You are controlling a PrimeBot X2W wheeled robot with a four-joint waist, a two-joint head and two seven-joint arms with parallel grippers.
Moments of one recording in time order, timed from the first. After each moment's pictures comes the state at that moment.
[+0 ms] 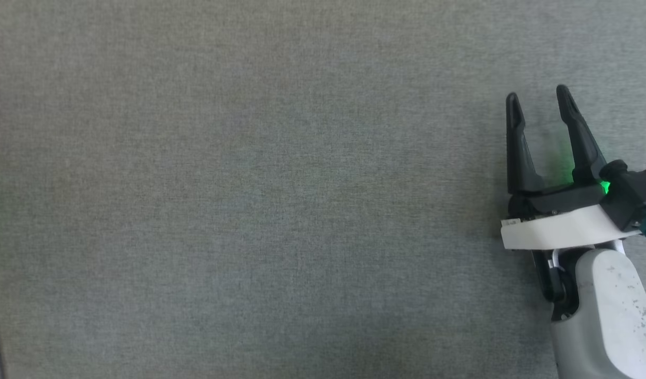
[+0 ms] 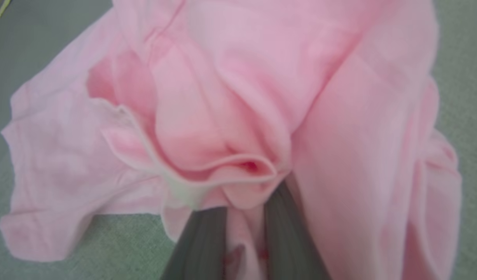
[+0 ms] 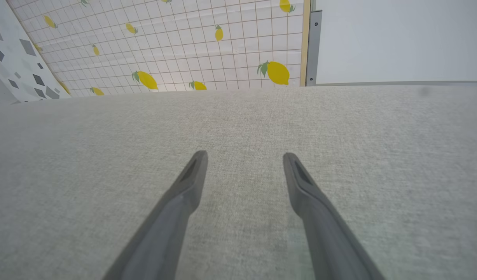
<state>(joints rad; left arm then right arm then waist) -0.53 0.58 0.24 0.22 -0.63 0.31 0.50 -0.32 -0.05 0.00 0.04 0.11 0.13 -0.24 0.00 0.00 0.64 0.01</state>
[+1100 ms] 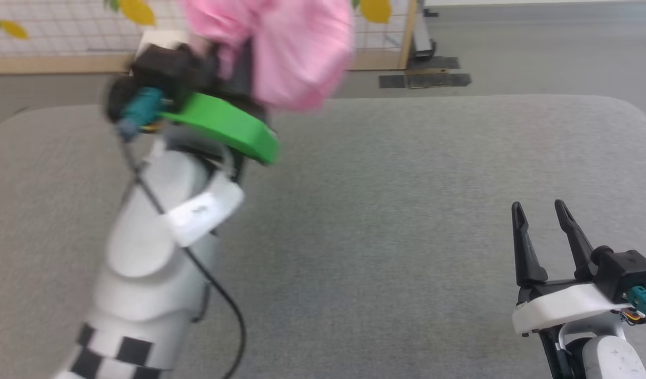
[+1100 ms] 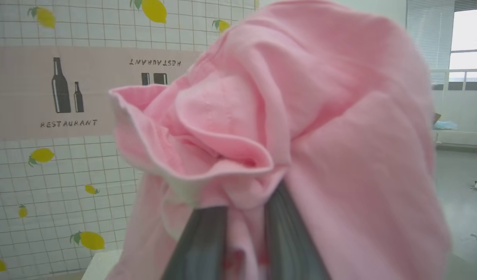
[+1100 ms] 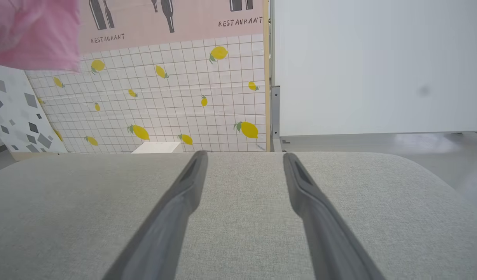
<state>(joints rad) -0.74 0.17 -0.35 0.26 -0.39 -0.01 -0.16 -0.06 -0.05 -0.06 0.06 0.13 0.13 -0.17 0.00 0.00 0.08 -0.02</state>
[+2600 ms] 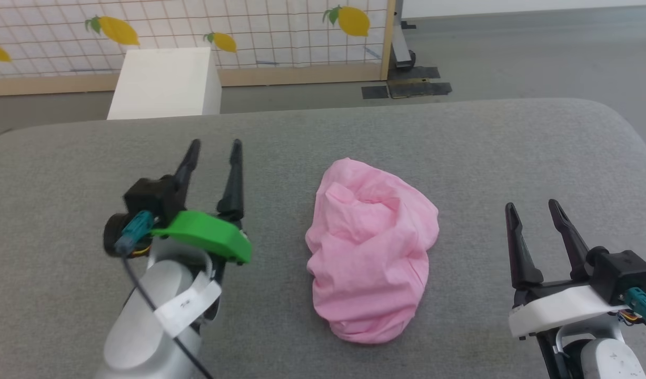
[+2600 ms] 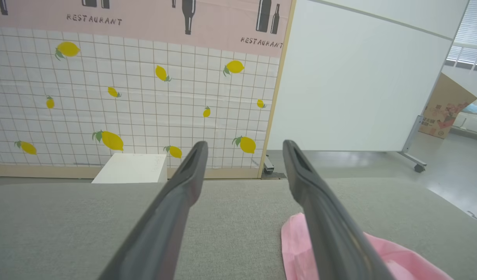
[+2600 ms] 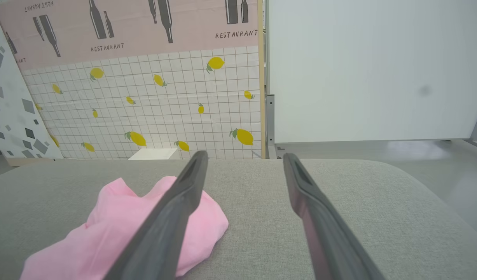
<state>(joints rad) -0.42 0.19 -0.32 0.31 -0.45 0.05 -0.25 -0.04 -0.05 -0.04 0.01 0.13 0.13 -0.14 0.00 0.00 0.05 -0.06</state>
